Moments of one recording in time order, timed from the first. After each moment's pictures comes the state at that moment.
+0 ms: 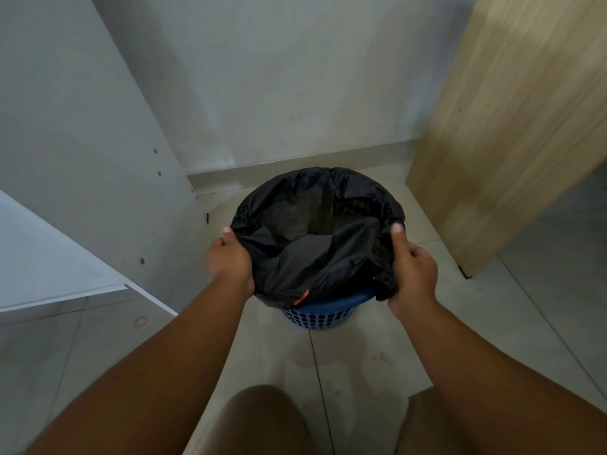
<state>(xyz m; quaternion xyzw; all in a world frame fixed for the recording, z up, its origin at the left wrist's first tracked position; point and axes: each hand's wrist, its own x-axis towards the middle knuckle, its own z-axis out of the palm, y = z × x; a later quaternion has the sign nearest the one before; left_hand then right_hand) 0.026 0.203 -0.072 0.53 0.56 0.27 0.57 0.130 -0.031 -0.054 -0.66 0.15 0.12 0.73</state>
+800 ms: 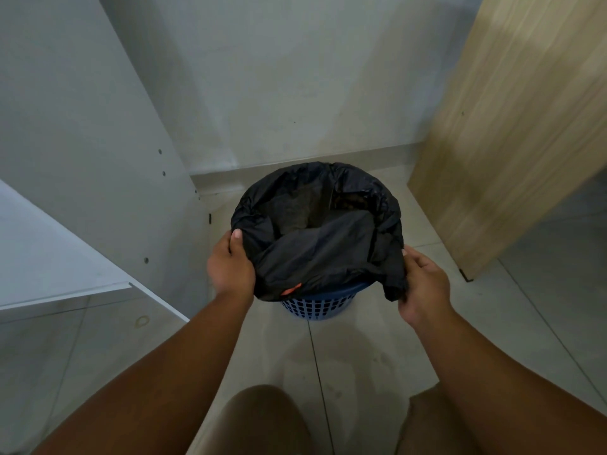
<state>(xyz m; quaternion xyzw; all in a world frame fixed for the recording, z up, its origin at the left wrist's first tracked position) 0.007 0.191 -0.072 0.68 0.47 0.33 0.46 0.137 -0.056 -0.069 -0.58 0.17 0.19 0.78</state>
